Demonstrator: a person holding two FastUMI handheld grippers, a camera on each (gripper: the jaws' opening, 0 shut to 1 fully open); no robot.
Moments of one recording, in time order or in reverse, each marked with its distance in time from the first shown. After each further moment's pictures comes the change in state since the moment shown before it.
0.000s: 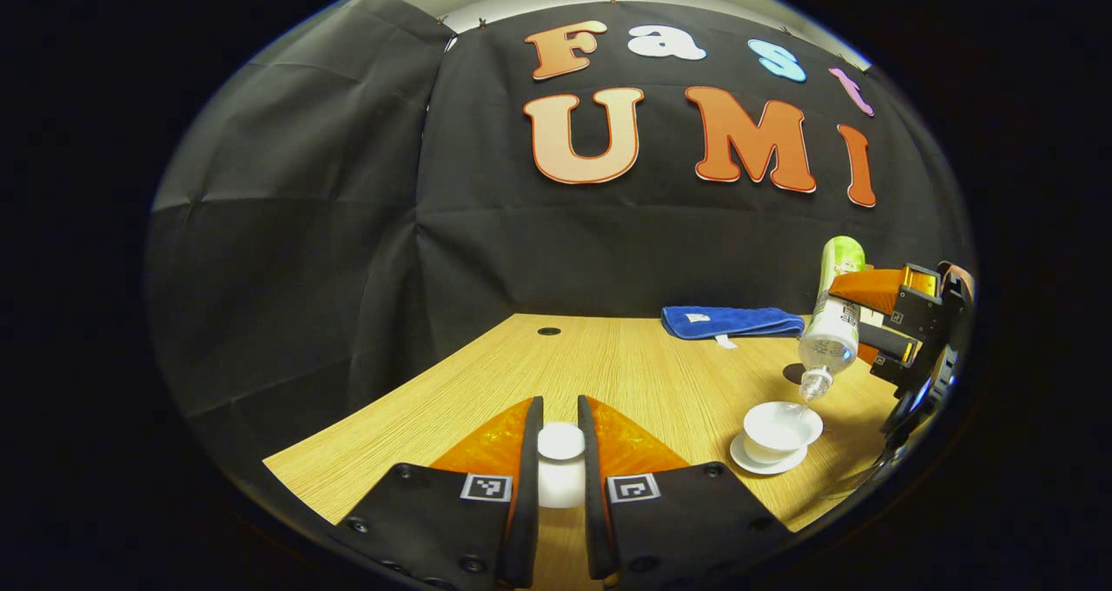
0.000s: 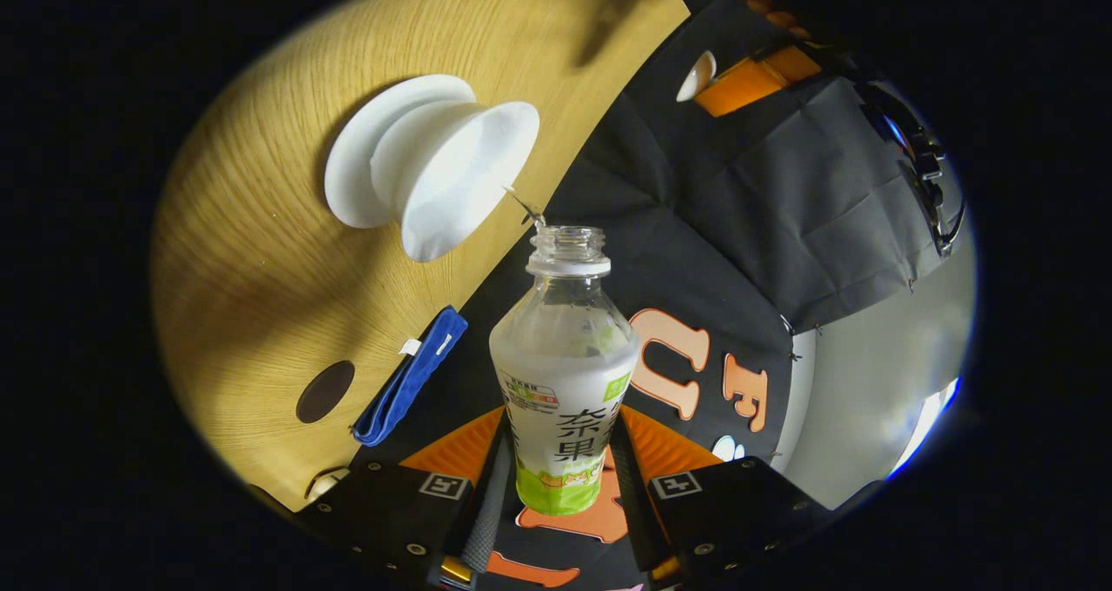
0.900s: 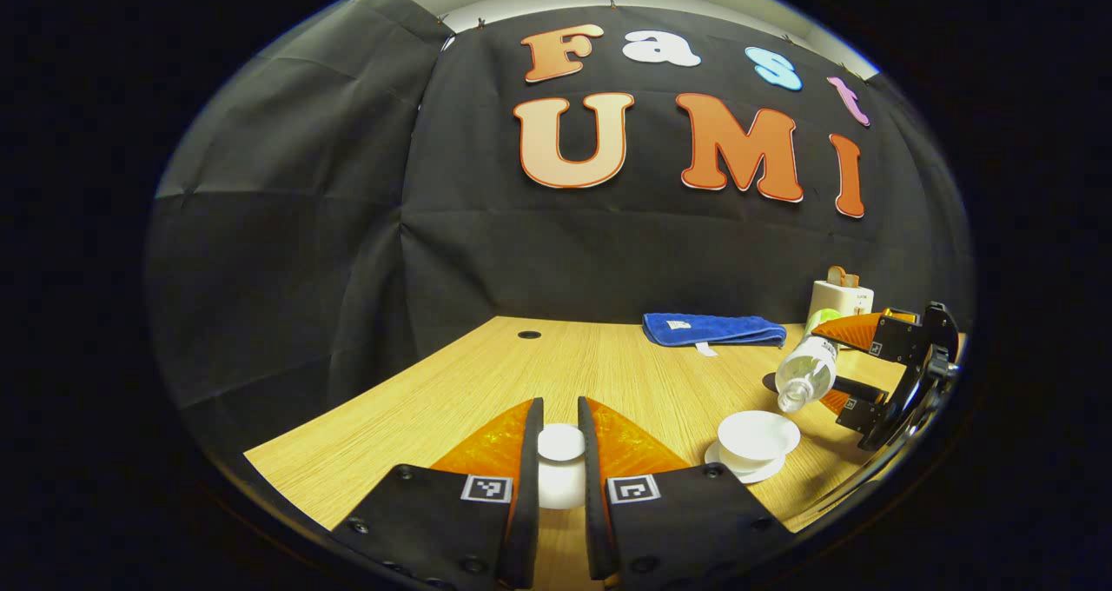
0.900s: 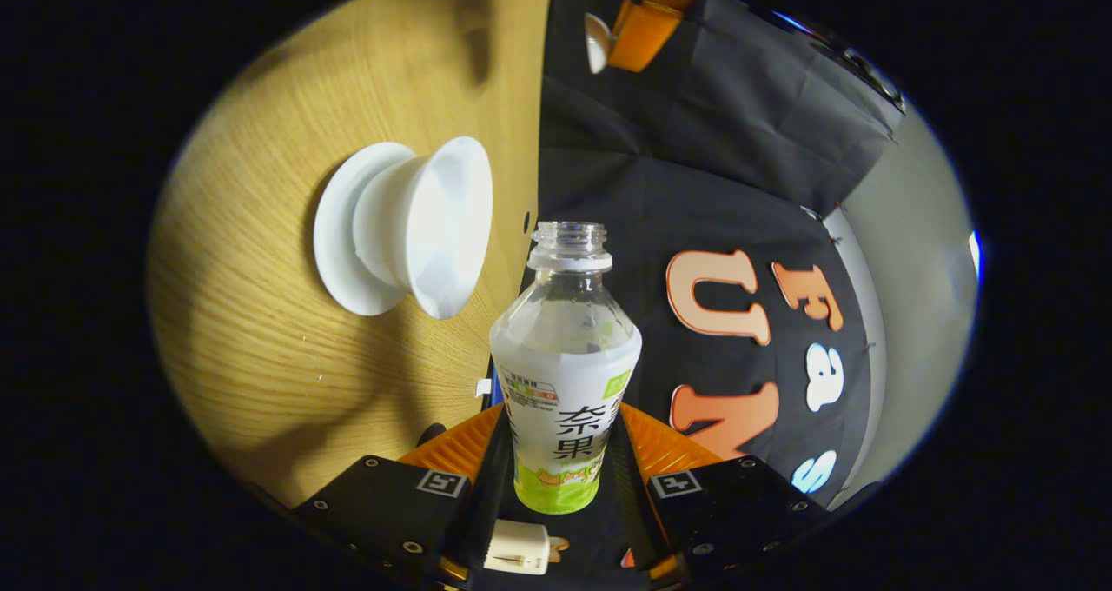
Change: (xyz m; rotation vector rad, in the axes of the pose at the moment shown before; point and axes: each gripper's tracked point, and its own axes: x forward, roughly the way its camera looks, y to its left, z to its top) left arm 0.004 -0.023 0.000 -0.035 -0.012 -0.055; right arm 0.001 0.043 -0.019 0.571 0.104 0.092
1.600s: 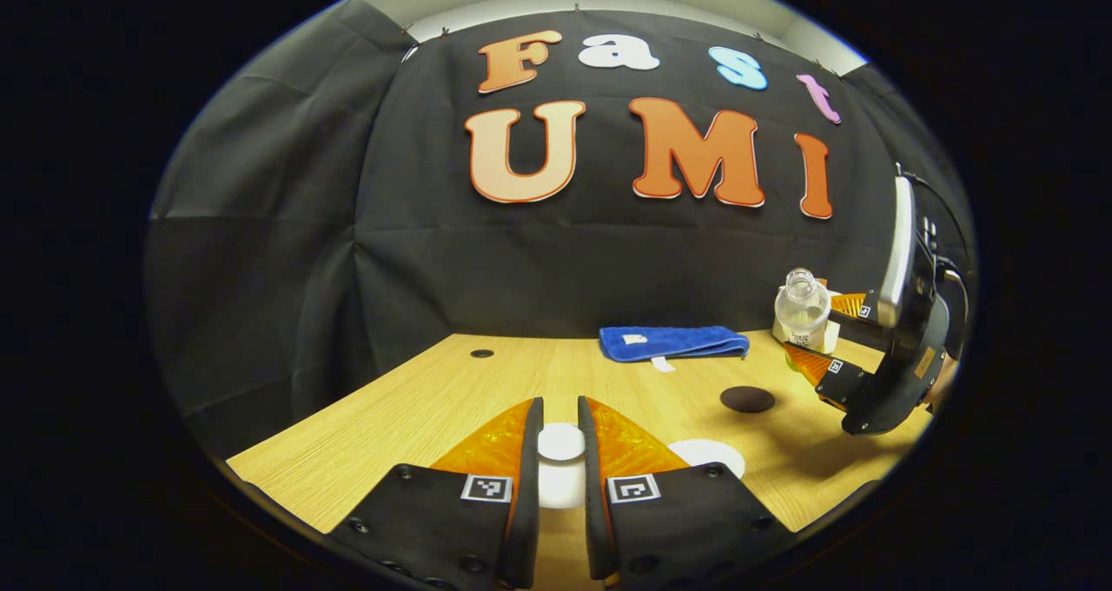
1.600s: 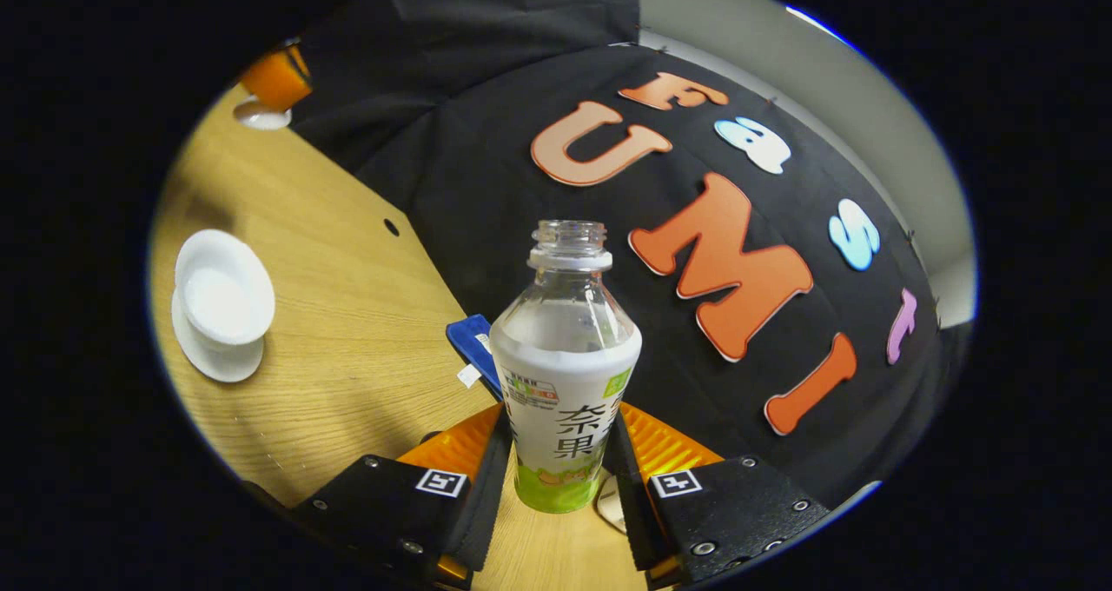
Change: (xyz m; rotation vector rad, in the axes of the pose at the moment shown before) left arm 0.013 -0.079 0.033 0.037 -0.060 -0.113; right arm -0.014 -0.025 -0.098 0.794 0.247 -0.105
